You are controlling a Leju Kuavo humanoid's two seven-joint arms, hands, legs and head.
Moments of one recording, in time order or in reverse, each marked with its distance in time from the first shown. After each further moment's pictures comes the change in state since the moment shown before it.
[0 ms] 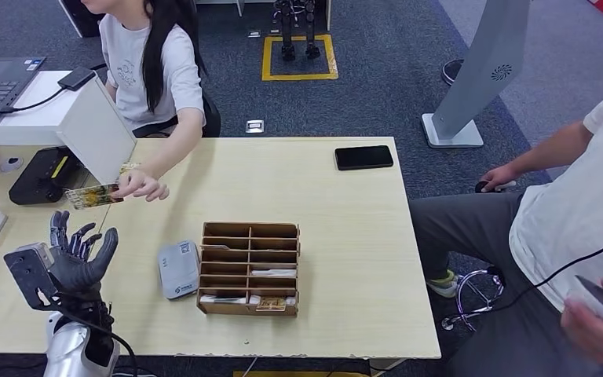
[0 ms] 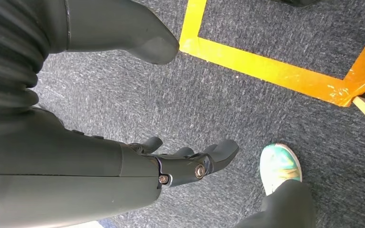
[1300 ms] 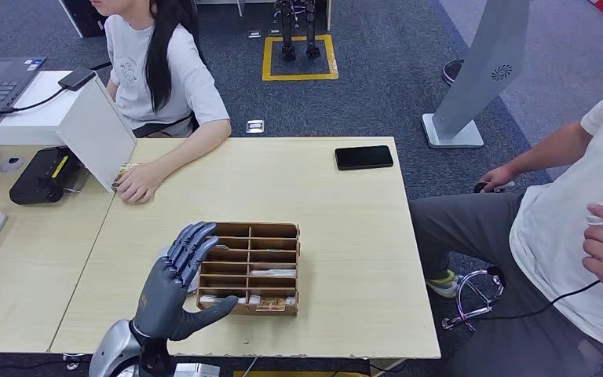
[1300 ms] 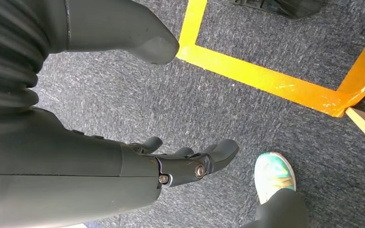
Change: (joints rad) left arm 0.128 0.179 -0.604 -0.293 -0.899 0.180 -0.230; right arm 0.001 -0.005 -0.002 -0.001 -0.004 0.042 -0.023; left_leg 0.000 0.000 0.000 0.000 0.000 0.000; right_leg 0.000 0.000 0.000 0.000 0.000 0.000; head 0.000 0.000
